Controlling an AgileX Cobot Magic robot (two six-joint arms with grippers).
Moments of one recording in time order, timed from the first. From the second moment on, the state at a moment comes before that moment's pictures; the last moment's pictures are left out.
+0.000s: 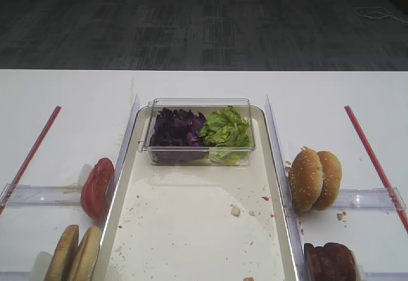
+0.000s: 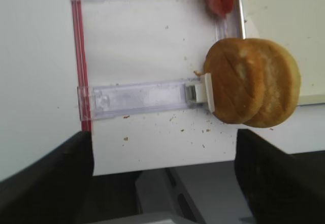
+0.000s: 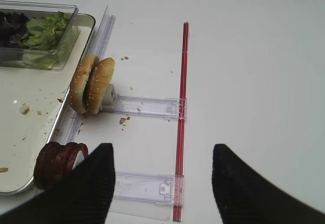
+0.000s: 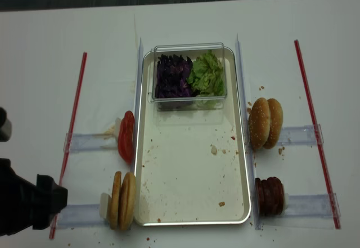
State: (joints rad) left arm -0.03 0.75 -0.63 -0.13 1.17 0.00; right arm -0.01 -0.01 -0.49 0.08 1.12 -0.10
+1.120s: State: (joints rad) left arm -0.07 1.14 -0.71 -0.25 1.09 0.01; right arm -0.01 -0.01 -0.49 0.08 1.12 -0.11
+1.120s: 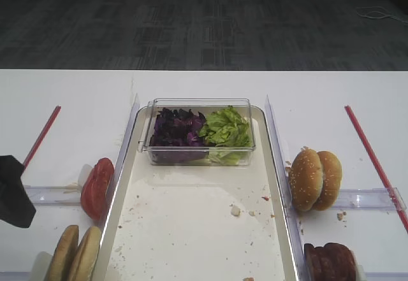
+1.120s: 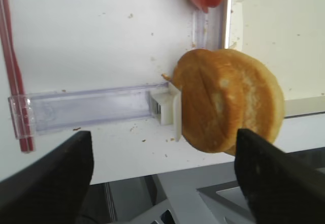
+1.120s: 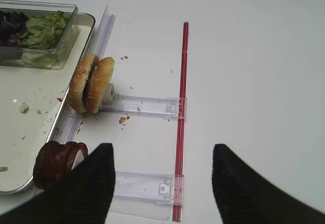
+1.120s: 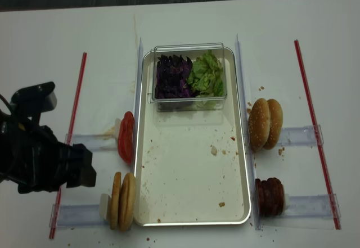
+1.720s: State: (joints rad) left arm -0.55 1.21 -0.80 -0.25 1.10 -0.28; right arm -0.01 -0.01 -0.49 0.08 1.12 -0.11
